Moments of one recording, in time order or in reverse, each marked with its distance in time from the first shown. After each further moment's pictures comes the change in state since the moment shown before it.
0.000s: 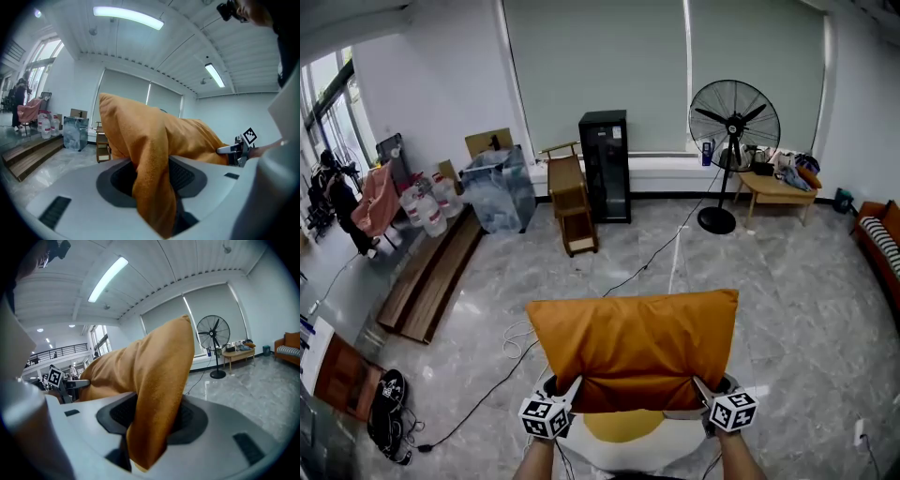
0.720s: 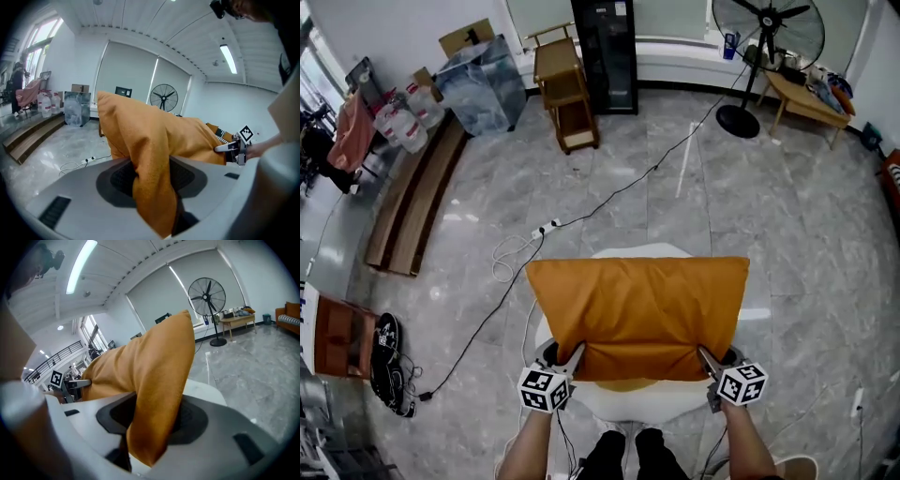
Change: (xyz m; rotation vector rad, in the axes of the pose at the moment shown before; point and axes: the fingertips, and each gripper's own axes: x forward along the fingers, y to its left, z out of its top) left arm 0.085 0.069 -0.172 -0.081 0.271 0.014; right arm 0.115 -0.065 -0.171 0.171 0.267 0.031
